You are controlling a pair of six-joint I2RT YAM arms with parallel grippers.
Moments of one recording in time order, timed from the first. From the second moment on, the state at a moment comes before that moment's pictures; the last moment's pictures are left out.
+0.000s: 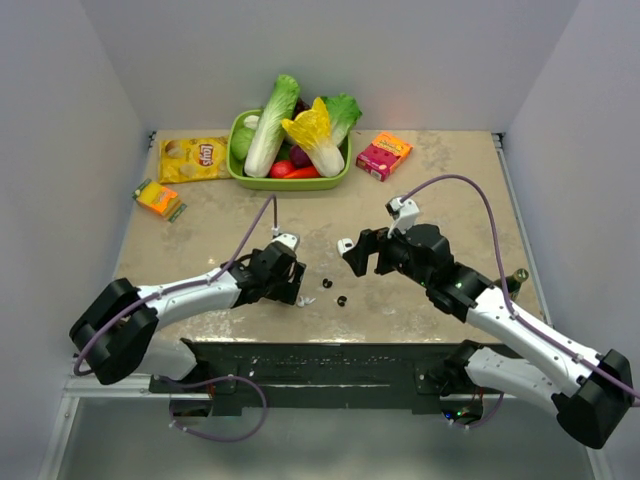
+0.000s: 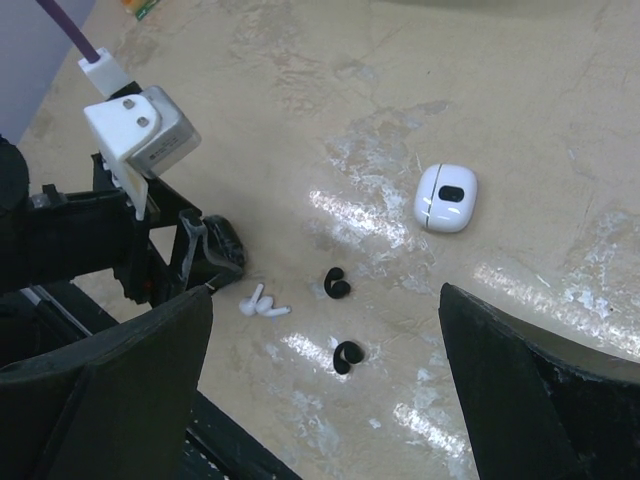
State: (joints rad) left arm -0.79 1.35 0.65 -0.30 -0.27 -0.41; right arm 0.71 0.94 0.70 -0.16 0.03 0.43
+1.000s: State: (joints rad) left arm -0.79 1.44 0.68 -0.31 -0.23 -0.39; right arm 0.71 0.92 0.70 -0.16 0.02 0.43
